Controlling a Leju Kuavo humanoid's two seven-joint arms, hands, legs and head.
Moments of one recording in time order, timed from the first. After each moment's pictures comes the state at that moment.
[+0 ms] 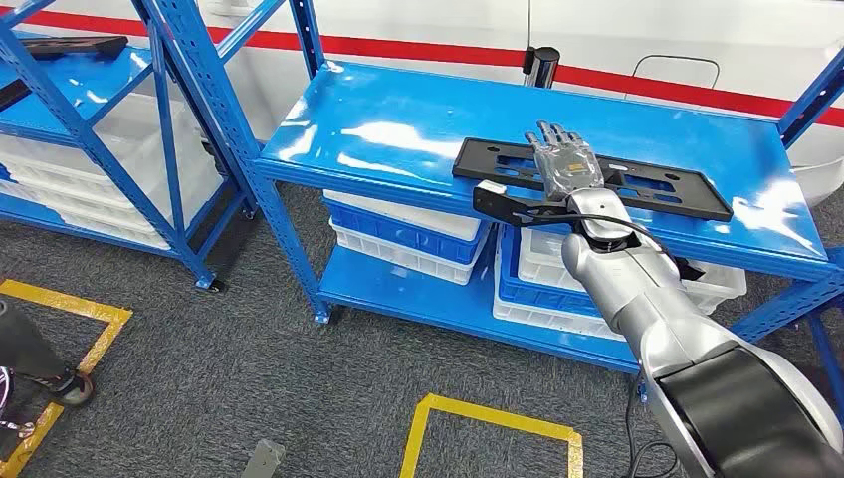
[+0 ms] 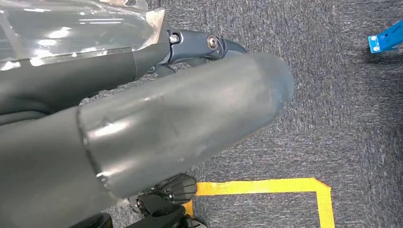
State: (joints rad) left arm -0.06 -0.11 0.09 -0.20 -0.37 0.20 -0.38; right arm -1.07 -0.04 0.64 -0.40 1.15 -0.31 0.06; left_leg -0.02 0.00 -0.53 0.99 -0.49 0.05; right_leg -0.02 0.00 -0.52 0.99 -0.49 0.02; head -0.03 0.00
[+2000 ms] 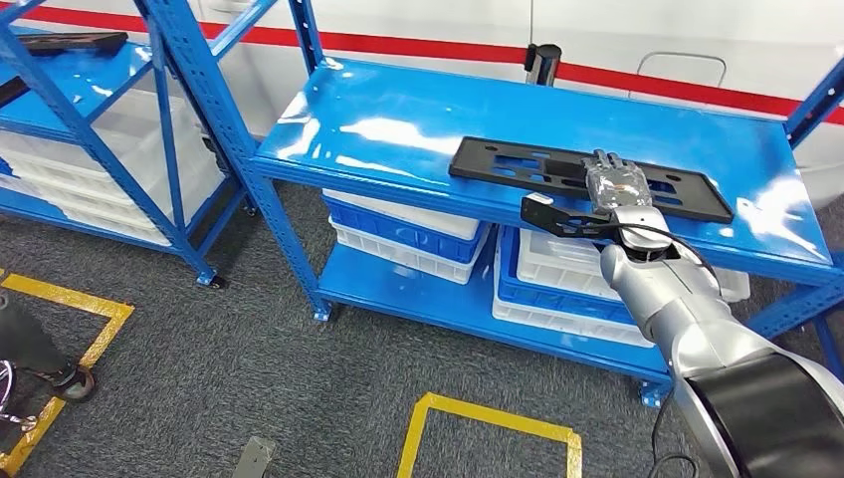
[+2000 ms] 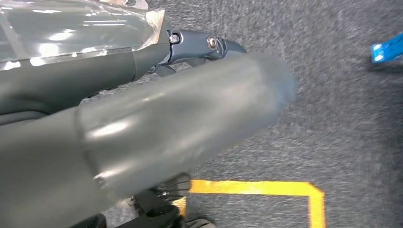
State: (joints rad) left arm -0.06 -0.10 0.15 -0.19 -0.35 0.18 -0.40; right arm -1.06 -0.12 0.57 -0.31 1.21 -0.25 0.14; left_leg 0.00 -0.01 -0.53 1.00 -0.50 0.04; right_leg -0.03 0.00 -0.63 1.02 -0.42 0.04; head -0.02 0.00
